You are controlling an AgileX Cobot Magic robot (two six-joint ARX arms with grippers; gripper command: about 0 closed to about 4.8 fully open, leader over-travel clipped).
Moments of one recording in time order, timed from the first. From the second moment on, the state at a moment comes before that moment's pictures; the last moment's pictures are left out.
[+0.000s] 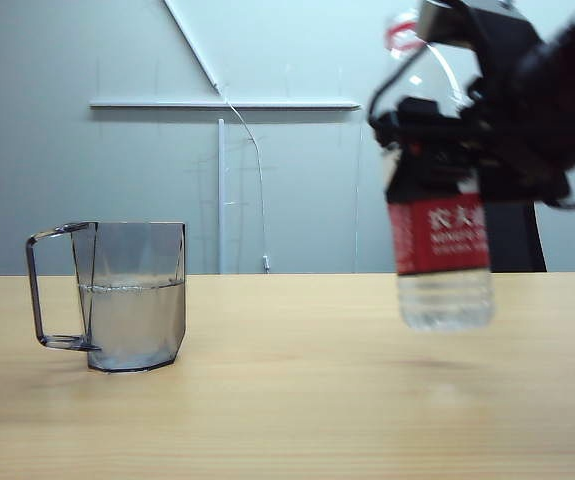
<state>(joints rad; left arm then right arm) -0.59 0.00 0.01 -0.08 -0.03 0.03 0.70 1.16 0.35 0.53 0.36 0.10</state>
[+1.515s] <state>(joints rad) -0.59 0.00 0.01 -0.08 -0.03 0.03 0.59 1.04 0.11 0.77 0.19 0.14</state>
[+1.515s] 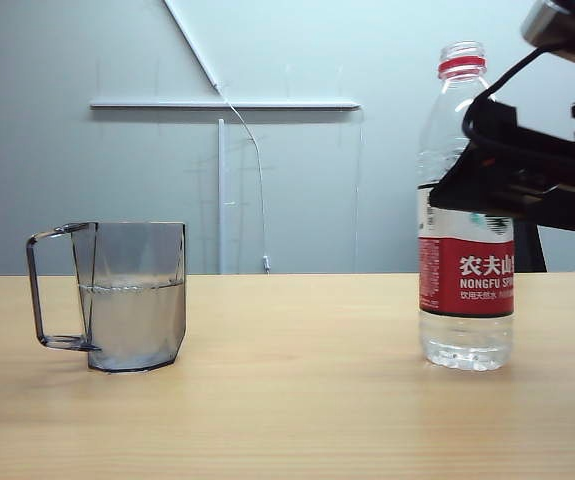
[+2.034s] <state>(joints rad) -0.30 0.00 0.01 -0.08 -0.03 0.03 0.61 0.59 0.11 0.35 0.19 0.16</state>
